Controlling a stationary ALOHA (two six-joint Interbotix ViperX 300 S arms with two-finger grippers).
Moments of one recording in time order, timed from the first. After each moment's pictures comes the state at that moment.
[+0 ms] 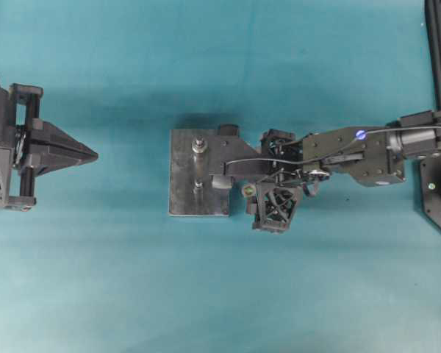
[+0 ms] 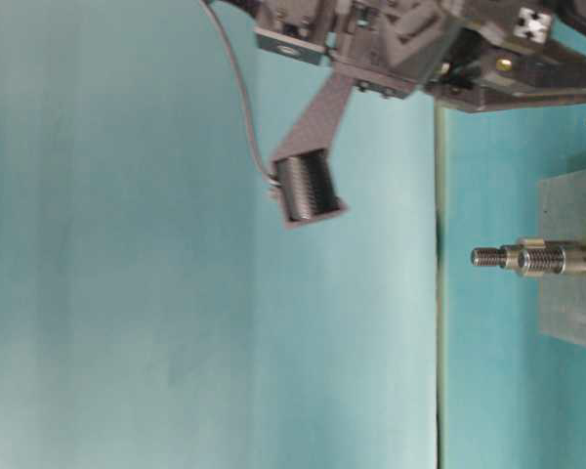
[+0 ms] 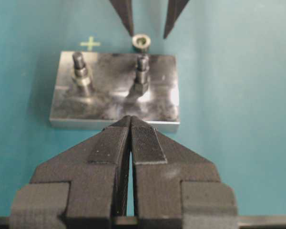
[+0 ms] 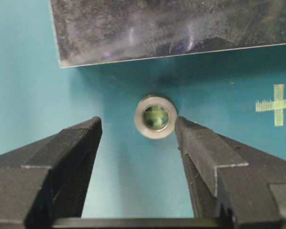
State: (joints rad) left arm 0.01 -0.72 1.07 0.02 0.08 -0.02; right arm 0.01 0.14 0.56 0.07 0.52 0.08
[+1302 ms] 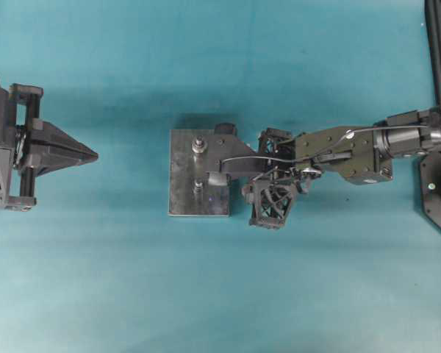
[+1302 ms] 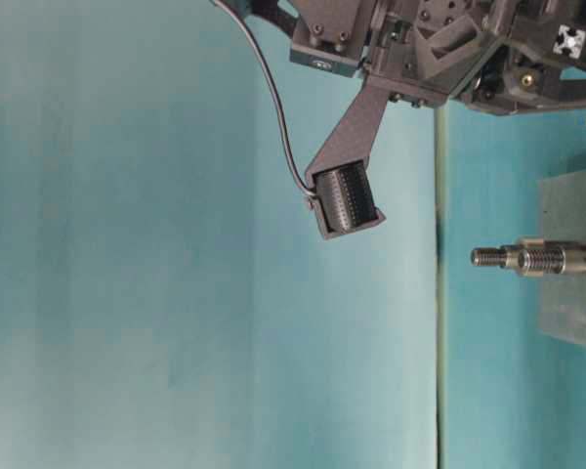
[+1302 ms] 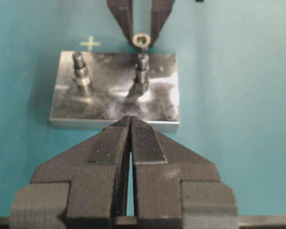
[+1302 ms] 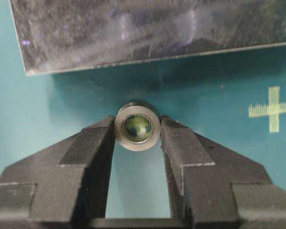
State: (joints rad) left arm 0.01 -0.72 1.07 0.02 0.08 -0.02; right arm 0.00 0.18 0.55 0.07 0.53 0.08
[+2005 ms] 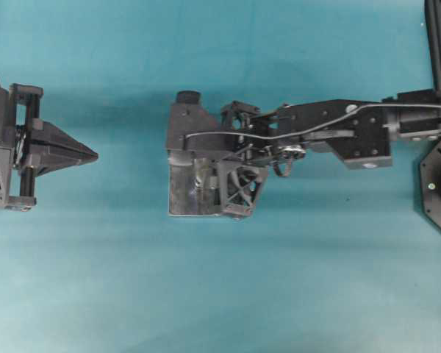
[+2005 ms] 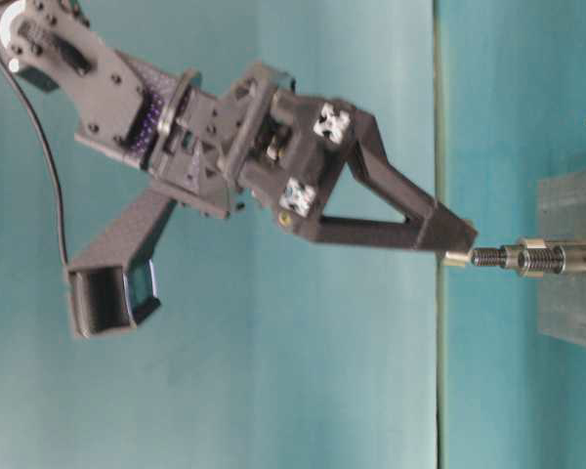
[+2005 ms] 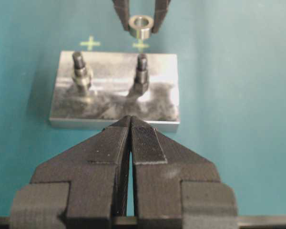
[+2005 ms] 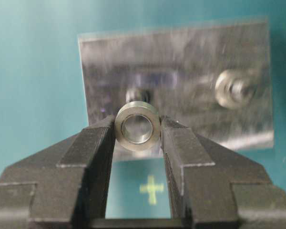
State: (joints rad) left arm 0.01 -0.72 1.07 0.02 0.08 -0.02; right arm 0.00 0.13 0.27 0.04 0.69 0.08
